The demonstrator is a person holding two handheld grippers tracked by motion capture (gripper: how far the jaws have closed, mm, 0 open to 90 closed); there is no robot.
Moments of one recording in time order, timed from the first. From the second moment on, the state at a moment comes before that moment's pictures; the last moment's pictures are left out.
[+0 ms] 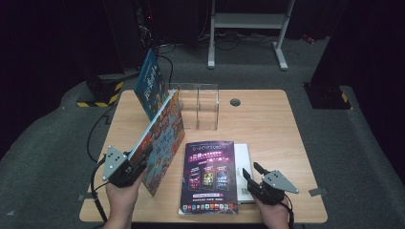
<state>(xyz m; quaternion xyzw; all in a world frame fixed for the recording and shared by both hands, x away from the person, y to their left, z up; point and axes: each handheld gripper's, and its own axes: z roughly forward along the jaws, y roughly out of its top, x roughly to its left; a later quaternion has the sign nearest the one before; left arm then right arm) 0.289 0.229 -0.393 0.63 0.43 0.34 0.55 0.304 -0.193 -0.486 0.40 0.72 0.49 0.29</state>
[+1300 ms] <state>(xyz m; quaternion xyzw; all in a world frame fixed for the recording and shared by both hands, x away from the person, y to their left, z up) 0.284 0.224 -0.396 0.62 0.43 0.36 0.55 0.320 -0.258 -0.506 0.45 0.72 0.43 0.29</state>
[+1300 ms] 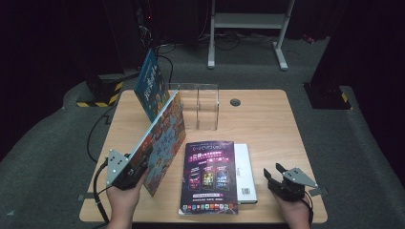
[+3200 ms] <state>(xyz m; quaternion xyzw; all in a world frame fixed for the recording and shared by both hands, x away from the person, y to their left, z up) 0.292 0.216 -0.373 0.63 0.45 0.36 0.52 0.323 -0.256 -0.507 0.47 0.72 0.44 0.28</state>
